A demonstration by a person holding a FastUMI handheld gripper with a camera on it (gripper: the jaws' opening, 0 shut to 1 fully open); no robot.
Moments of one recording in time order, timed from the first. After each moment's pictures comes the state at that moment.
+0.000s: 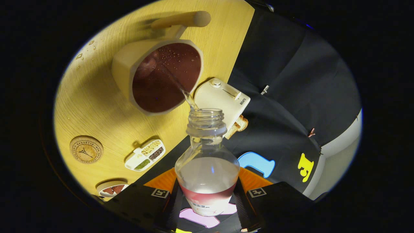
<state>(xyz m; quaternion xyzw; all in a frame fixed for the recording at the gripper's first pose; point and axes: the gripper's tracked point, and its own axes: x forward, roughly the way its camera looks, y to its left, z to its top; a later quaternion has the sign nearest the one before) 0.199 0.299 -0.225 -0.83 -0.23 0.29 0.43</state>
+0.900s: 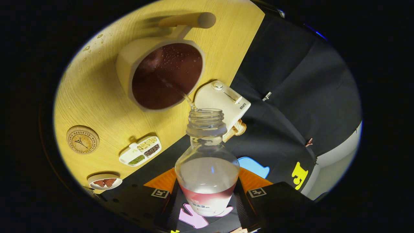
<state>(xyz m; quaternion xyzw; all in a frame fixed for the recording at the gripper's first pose) 0.197 0.306 -0.222 -0.84 -0.24 0.29 0.39</state>
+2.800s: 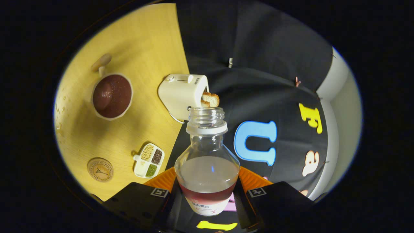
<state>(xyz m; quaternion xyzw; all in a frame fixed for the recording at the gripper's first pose) 0.203 0.253 -0.138 -0.67 -0.12 0.29 0.68</state>
